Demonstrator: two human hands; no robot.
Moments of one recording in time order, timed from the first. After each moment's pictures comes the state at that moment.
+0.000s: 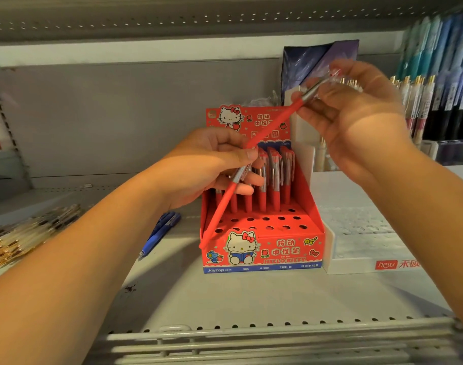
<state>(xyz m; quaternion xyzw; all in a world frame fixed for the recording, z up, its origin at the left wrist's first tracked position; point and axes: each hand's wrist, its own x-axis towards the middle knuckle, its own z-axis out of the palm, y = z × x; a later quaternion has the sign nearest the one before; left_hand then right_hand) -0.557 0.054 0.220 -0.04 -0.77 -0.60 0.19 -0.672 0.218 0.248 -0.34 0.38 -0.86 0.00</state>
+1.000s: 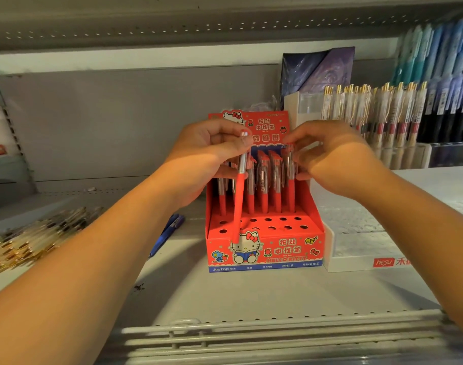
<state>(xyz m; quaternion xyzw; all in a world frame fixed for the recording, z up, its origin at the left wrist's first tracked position) -0.560 0.050 0.222 -0.04 -0.76 -0.56 0.33 -0.685 0.220 0.220 -0.42 0.75 -0.50 -0.11</state>
